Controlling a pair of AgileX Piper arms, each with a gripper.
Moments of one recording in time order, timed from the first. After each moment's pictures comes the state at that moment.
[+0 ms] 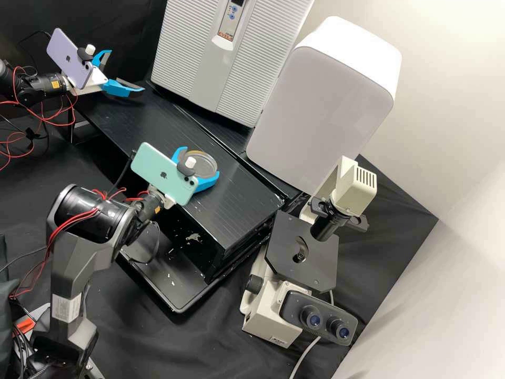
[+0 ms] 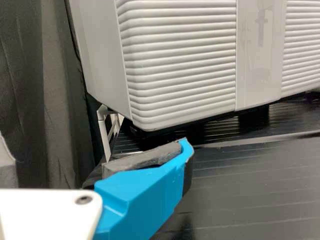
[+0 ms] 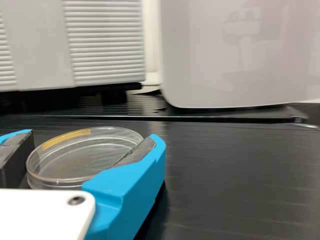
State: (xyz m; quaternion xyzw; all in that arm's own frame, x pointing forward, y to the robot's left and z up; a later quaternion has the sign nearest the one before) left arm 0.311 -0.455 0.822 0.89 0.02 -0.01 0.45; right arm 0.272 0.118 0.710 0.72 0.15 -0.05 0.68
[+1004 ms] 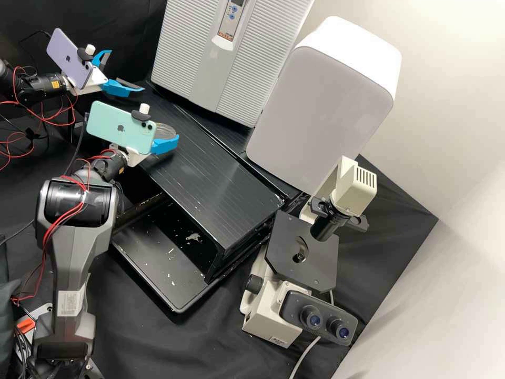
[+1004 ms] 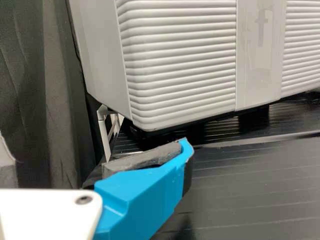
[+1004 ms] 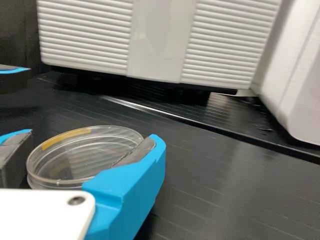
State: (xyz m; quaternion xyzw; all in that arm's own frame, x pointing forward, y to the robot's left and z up) left arm 0.311 -0.455 0.822 0.89 0.02 -0.01 0.45; right arm 0.249 0.221 0.655 0.63 0.21 -0.05 0.74
